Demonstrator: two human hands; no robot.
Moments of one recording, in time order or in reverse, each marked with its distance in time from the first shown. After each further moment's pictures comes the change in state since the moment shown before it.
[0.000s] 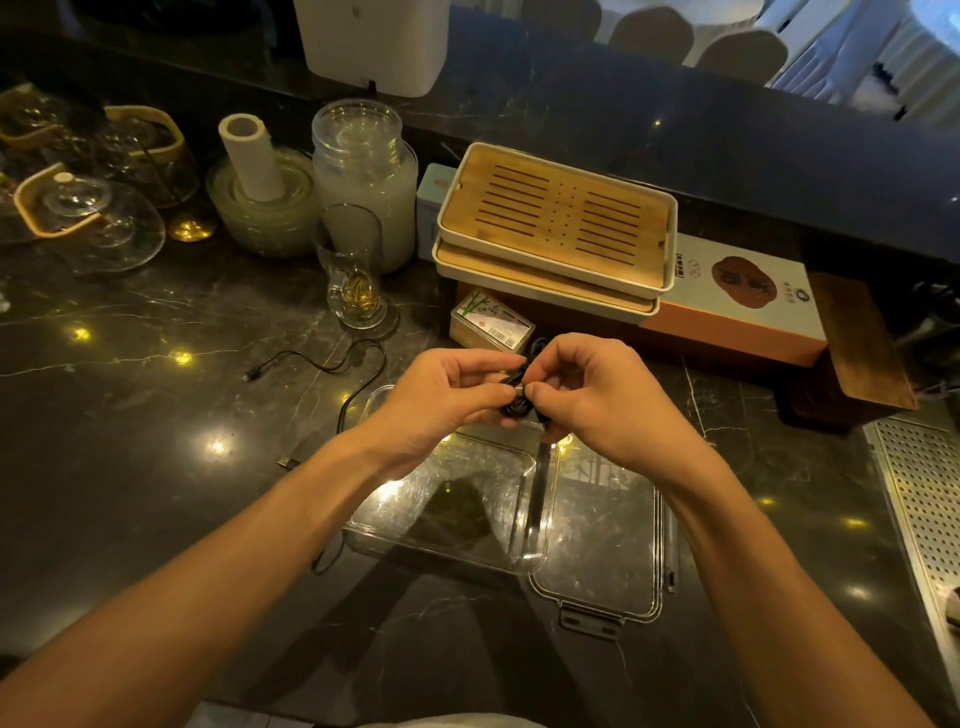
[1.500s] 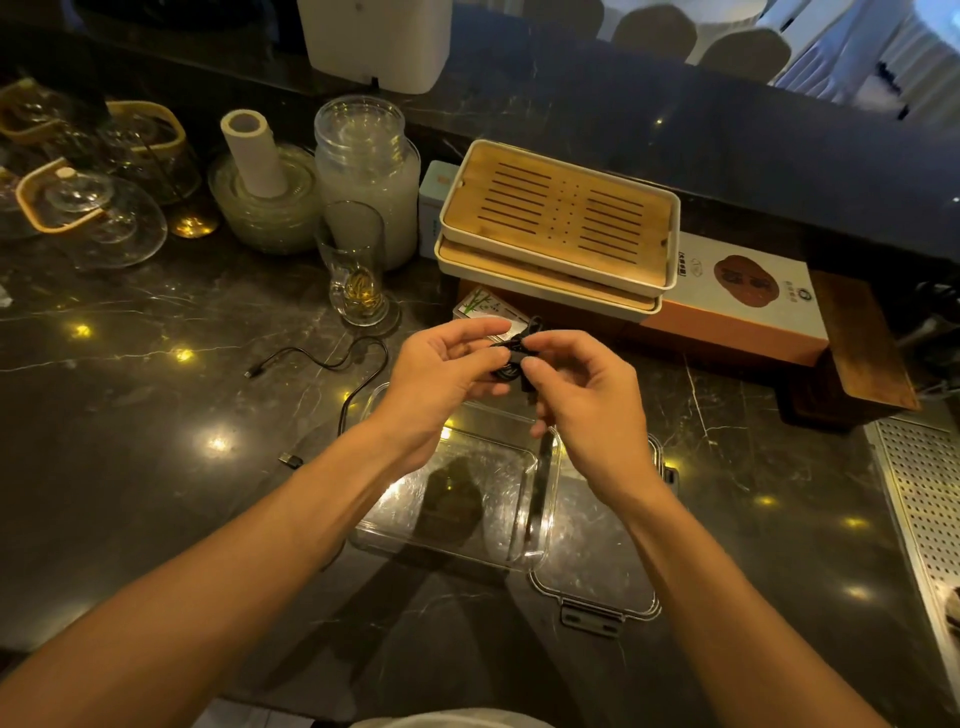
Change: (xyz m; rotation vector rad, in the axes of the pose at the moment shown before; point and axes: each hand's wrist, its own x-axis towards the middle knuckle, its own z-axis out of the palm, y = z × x) left_hand 0.008 0.004 0.009 -0.121 0.241 0.090; right_hand 0.000 0.018 0.041 0.387 0.323 -0.008
